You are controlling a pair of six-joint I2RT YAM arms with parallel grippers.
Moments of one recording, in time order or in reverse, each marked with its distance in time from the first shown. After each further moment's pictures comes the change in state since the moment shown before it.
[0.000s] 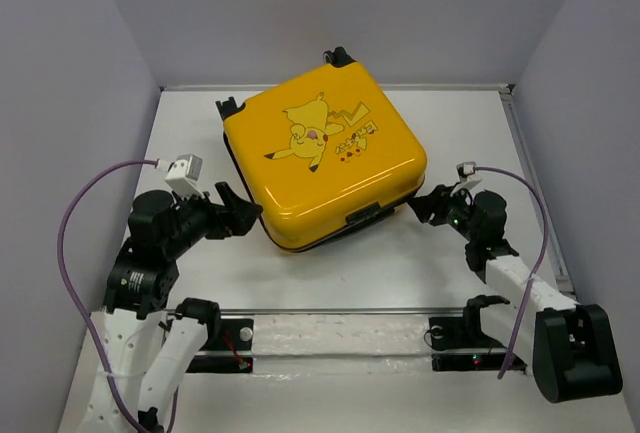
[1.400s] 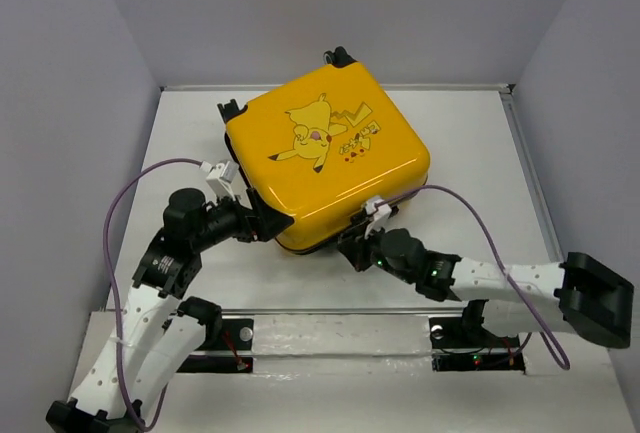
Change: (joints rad) left arm -0.138 0.050 -0.240 0.313 0.193 -0.144; right arm 0.946 0.132 0.134 -0.105 0.627 0.122
